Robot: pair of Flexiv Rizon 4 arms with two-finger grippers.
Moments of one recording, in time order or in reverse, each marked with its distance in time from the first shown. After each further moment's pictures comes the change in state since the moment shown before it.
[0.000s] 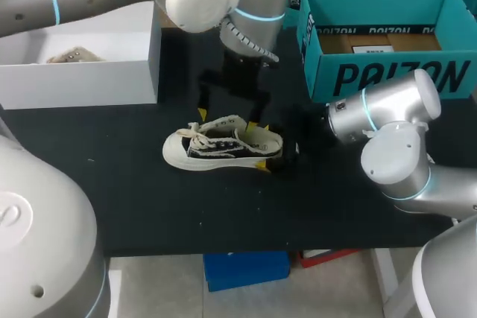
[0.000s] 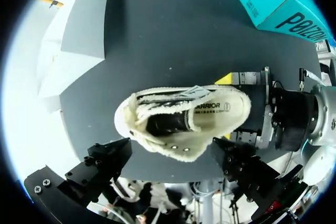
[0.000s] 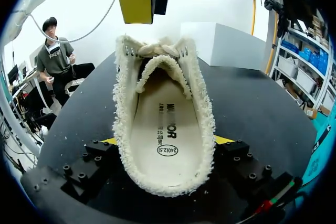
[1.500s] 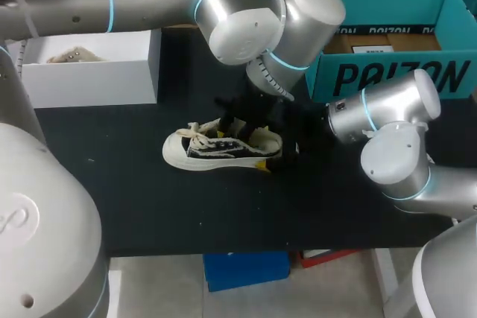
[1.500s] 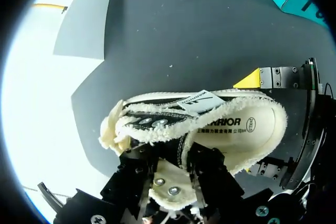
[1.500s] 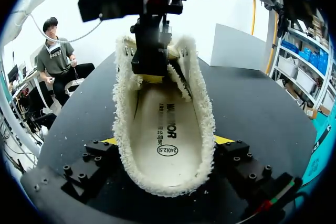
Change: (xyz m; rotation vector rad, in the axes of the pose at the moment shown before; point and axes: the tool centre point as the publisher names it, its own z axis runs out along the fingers) left arm 0.011 -0.013 0.061 0.027 -0.218 -0.024; right arm 0.000 0.000 0.000 0.000 0.000 0.000
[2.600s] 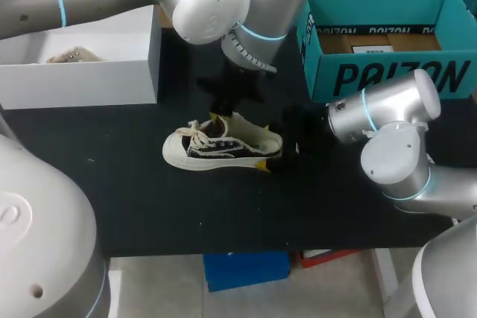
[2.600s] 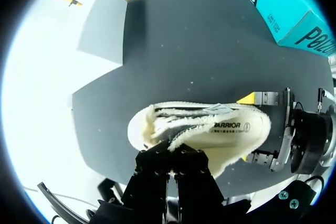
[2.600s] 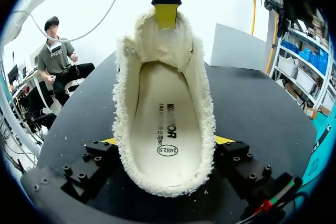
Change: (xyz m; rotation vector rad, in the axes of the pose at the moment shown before) left arm -0.045 -0.005 -0.039 0.074 0.105 -0.084; right arm 0.000 0.000 0.000 0.000 0.000 0.000
